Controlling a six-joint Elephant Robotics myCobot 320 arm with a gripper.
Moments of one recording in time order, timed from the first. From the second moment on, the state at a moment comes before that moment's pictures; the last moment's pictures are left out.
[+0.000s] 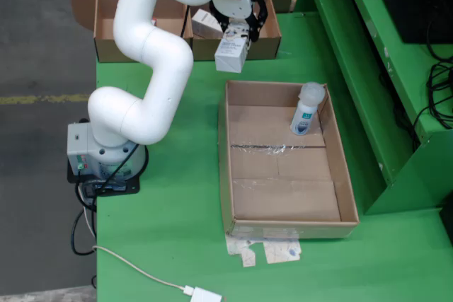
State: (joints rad) arm 0.94 -0.73 0.19 -0.74 1.36 -0.13
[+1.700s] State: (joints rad) arm 1.29 -1.13 -0.03 0.30 0.97 -0.56
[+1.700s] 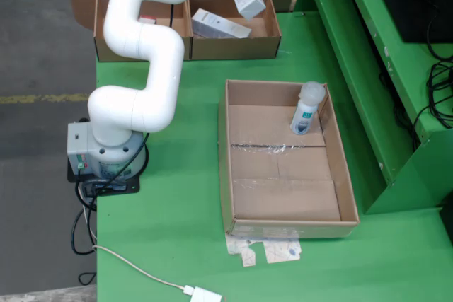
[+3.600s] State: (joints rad) arm 1.26 -1.35 -0.03 0.50 0.96 -0.57
